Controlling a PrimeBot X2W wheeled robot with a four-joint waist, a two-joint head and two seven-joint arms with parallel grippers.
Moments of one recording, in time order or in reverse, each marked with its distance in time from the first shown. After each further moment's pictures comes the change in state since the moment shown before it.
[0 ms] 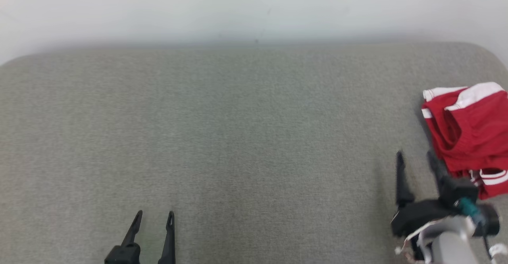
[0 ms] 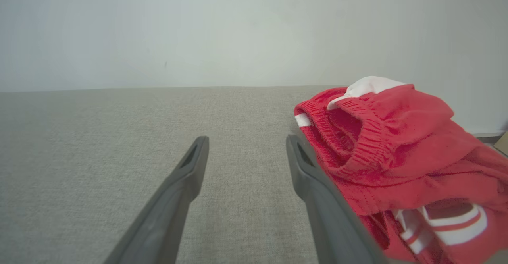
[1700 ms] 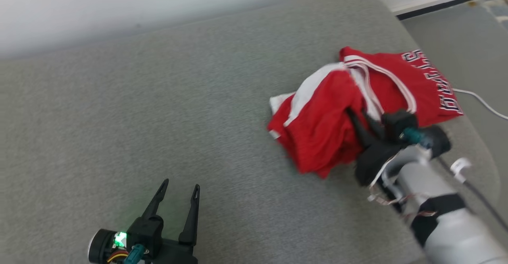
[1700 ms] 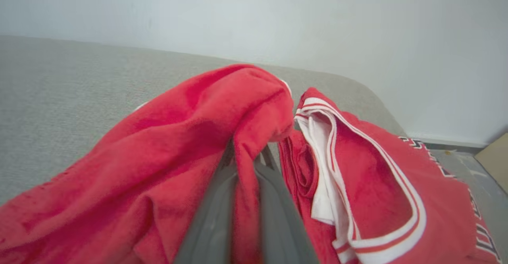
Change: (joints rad) left arm -0.098 -0.002 -0.093 -0.002 0.020 -0.045 0.000; right arm -0.361 -0.132 0.636 0.327 0.304 0.000 0.000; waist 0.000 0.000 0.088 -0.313
